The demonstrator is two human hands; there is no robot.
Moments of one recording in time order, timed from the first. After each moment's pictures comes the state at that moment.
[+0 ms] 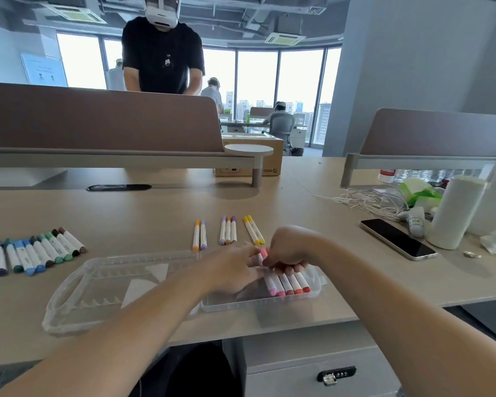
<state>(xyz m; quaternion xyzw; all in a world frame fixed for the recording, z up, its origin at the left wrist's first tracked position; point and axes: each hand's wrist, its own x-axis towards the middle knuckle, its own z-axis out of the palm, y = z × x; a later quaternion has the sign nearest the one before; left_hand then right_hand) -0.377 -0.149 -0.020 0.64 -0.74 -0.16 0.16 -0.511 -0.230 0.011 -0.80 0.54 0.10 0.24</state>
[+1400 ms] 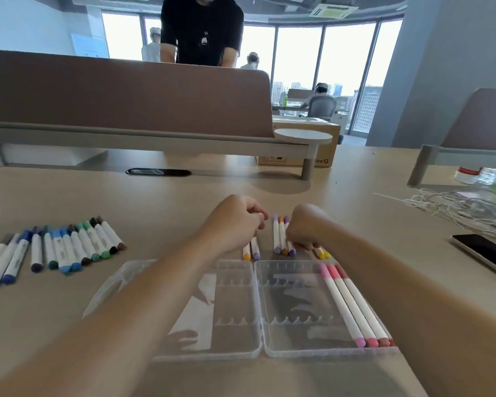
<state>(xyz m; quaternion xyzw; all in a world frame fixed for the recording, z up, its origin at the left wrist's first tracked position) -0.277 -0.192 0.003 0.70 -0.56 -0.20 0.40 -0.391 -0.307 -0.001 -0.82 0.57 0.05 0.06</state>
